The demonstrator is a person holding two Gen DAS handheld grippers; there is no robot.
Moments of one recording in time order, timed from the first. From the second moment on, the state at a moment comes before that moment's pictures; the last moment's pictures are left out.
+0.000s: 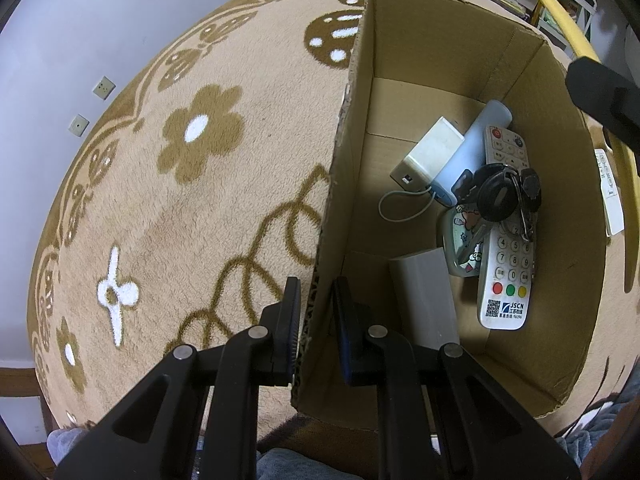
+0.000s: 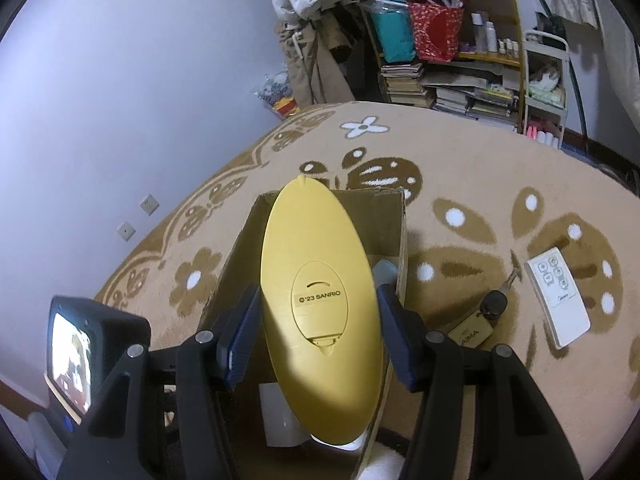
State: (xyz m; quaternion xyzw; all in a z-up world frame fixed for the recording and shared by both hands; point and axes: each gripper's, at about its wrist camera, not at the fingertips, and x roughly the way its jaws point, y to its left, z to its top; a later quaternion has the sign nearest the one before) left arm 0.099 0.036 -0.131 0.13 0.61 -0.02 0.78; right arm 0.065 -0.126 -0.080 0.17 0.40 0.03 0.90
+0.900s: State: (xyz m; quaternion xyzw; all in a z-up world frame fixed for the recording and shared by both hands) left arm 0.098 0.035 -0.132 0.13 0.61 -0.02 0.78; right arm 0.066 -0.150 -0.057 0.15 0.38 0.00 0.91
